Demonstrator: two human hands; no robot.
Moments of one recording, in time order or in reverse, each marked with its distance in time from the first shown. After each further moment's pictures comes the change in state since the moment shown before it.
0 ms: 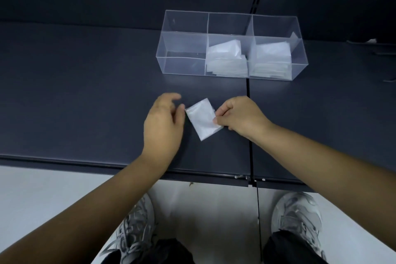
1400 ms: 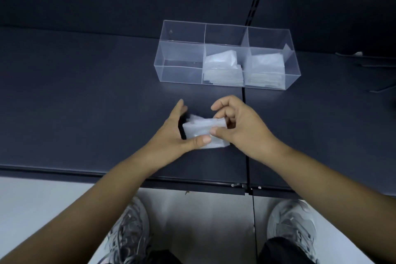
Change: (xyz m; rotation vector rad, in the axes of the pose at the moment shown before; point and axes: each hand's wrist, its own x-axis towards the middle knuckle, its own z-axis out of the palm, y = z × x) left_hand 0.002 0.005 -0.014 -0.365 -0.676 -0.238; right_hand -0.034 -0.010 -0.010 0.232 -0.045 -0.270
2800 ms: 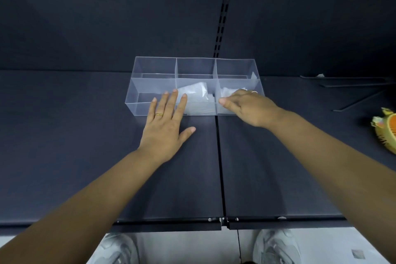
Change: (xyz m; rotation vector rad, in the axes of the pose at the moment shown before) left_hand 0.095 0.031 0.011 1.155 0.346 0.401; right_hand 0.079 0.015 -0.127 -0.857 -0.073 0.201
